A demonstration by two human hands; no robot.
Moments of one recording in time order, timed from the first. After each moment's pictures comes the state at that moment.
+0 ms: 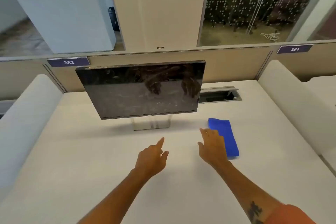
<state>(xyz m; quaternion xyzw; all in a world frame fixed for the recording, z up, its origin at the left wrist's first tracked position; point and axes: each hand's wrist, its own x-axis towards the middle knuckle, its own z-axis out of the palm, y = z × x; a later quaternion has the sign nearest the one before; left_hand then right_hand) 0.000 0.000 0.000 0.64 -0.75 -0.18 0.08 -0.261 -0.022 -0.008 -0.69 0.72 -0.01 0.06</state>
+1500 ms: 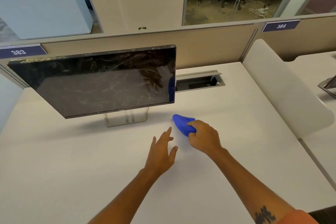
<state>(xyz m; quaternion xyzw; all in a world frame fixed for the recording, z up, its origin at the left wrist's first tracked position) -0.130 -0.021 -0.049 0.58 -0.72 -0.33 0.18 -0.327 -0.047 -0.003 -0.61 0.74 -0.10 0.25</state>
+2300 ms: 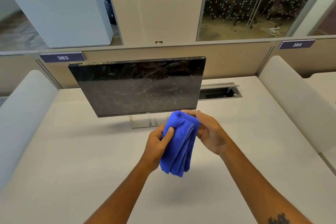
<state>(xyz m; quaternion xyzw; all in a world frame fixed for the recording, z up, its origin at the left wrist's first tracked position) -0.034 -0.015 0.051 0.48 -0.52 -0.56 0.43 -0.244 -0.039 0.083 -0.47 0.41 -0.43 0.65</state>
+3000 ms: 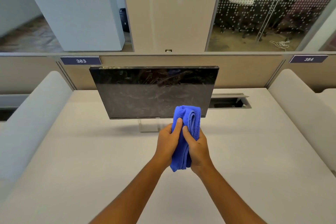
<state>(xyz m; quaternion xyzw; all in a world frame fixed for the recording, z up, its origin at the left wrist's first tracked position) -0.048 -0.029 0.078 0.55 -0.42 -0.55 0.47 -0.146 -0.009 0.064 -0.37 0.47 -0.57 0.57</state>
